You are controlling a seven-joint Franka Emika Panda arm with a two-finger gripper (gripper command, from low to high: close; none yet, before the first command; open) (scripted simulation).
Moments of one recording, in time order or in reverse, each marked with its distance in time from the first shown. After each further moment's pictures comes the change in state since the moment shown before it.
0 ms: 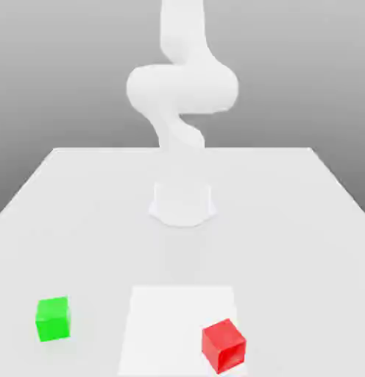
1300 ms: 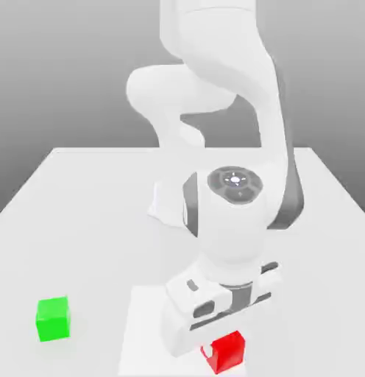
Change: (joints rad) arm 0.147 1.023 -0.017 -0.162 0.015 0.459 -0.338
